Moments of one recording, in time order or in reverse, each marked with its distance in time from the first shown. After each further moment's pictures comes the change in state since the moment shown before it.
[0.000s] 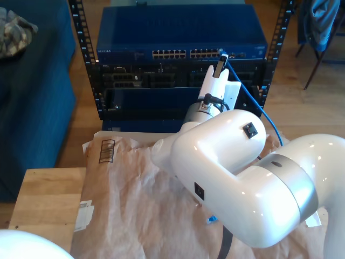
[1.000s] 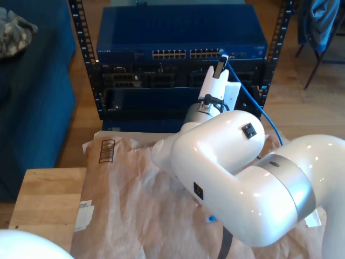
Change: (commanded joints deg) left arm 0.0 0.0 0.0 0.0 0.0 0.0; right arm -0.3 1.1 -1.0 -0.1 0.2 -0.1
